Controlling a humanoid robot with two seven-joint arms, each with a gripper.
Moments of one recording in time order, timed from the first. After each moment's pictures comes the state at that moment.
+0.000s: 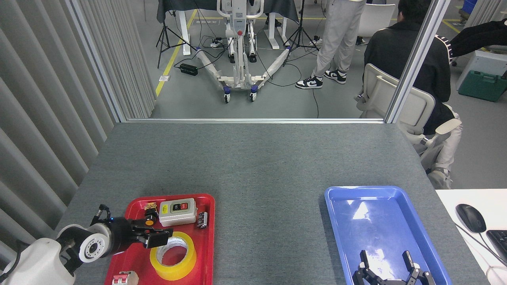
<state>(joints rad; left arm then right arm) -0.40 0.70 -0.59 -1.52 -0.55 -0.03 -0.73 0.35 -0.17 0.09 -1.79 1.37 0.16 -0.15</state>
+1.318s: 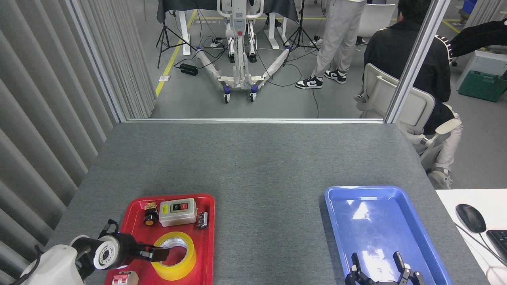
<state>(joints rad) -0.42 0.67 -0.70 -1.40 -0.55 0.08 -0.81 0.35 -0.18 0.12 -1.78 1.36 0.14 -0.16</state>
